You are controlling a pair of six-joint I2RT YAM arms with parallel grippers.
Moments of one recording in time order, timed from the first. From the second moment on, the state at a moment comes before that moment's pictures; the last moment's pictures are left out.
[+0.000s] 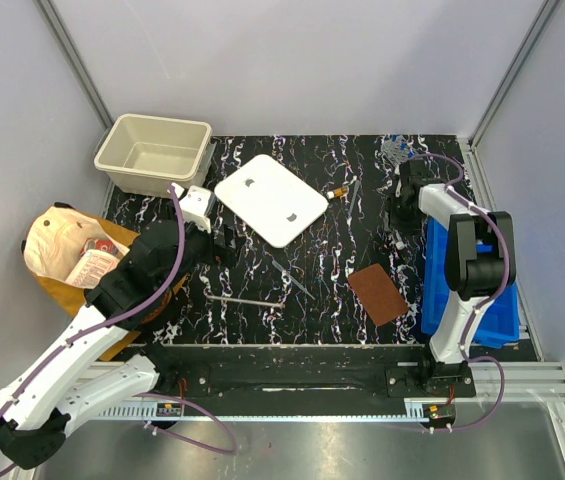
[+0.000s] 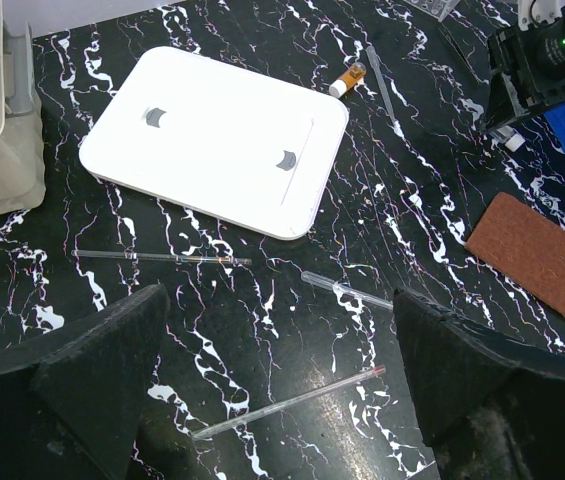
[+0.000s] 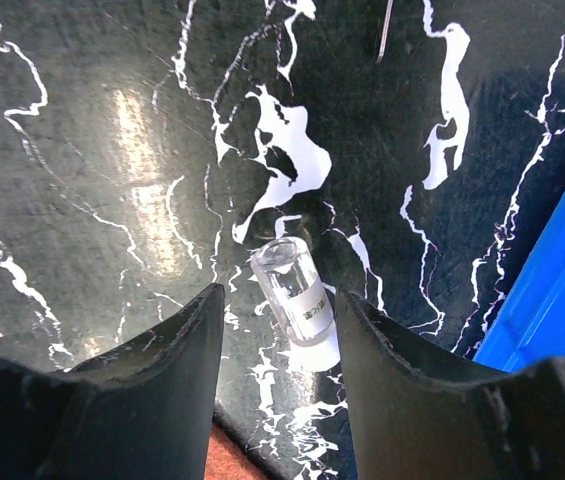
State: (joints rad) left arm -0.70 0.77 0.95 -0.48 -0.21 -0.16; right arm 0.07 1.90 1.32 -0.59 0.00 0.14
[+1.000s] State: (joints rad) left arm -0.70 0.86 0.98 -0.49 -0.21 -0.17; right arm 0.08 1.59 1.29 -0.58 0.03 0.25
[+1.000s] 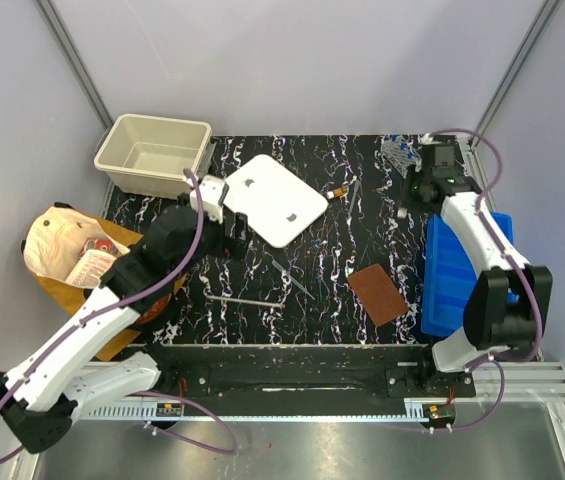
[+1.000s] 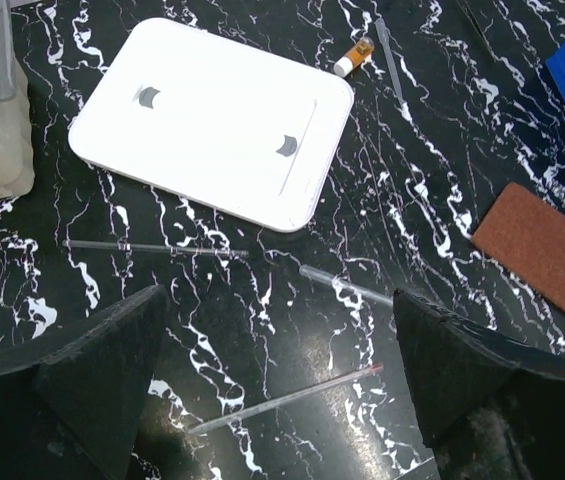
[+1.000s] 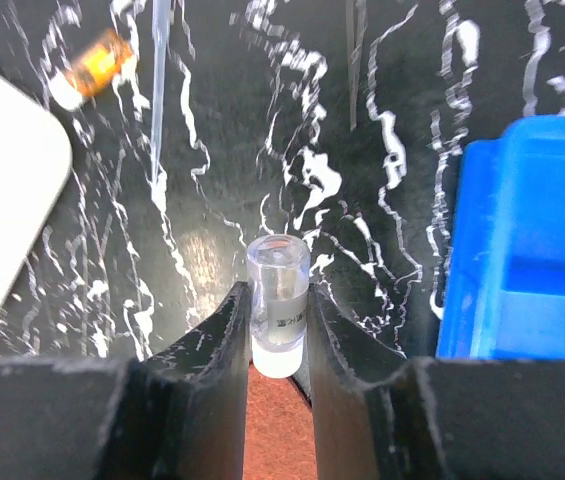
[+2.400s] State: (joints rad) left arm -0.70 0.94 1.04 -0.49 -0.27 -0.17; right arm -0.39 1.65 1.10 -0.30 0.16 0.70
